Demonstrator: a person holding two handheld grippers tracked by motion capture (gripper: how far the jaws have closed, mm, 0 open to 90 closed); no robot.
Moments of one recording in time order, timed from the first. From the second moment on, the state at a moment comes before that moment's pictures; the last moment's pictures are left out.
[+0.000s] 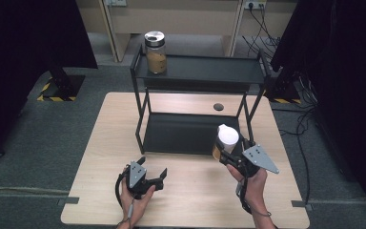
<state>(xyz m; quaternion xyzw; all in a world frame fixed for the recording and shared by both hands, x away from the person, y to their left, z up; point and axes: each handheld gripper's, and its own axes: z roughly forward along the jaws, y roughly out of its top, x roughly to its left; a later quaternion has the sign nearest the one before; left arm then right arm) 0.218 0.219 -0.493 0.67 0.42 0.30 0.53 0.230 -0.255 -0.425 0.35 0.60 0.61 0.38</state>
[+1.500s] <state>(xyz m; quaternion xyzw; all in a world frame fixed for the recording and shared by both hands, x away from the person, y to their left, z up) 0.218 0.219 -0.494 0.67 0.42 0.29 0.54 0.245 -0.242 -0.340 0.33 0.57 0.63 0.42</state>
